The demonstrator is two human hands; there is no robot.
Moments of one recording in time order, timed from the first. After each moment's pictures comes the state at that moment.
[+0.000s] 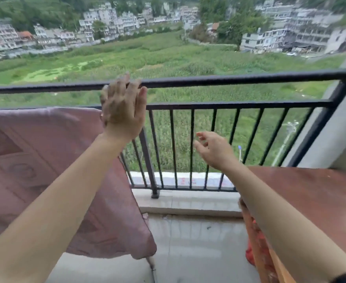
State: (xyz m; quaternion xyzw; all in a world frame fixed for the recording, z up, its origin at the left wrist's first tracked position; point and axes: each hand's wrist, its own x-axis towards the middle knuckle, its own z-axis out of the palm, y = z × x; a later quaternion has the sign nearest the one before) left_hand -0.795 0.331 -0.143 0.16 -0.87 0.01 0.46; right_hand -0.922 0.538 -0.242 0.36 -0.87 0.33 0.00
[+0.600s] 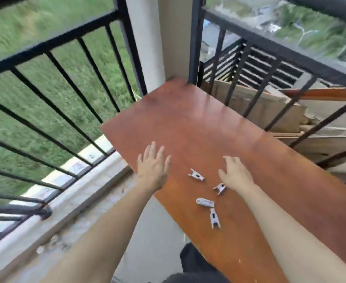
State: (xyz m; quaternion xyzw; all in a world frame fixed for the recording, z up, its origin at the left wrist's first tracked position) left_hand -0.991 0.784 -0.469 -0.10 -0.98 -0.10 -0.14; right_hand -0.926 1.038 -0.483 -0.22 -0.94 0.20 -0.18
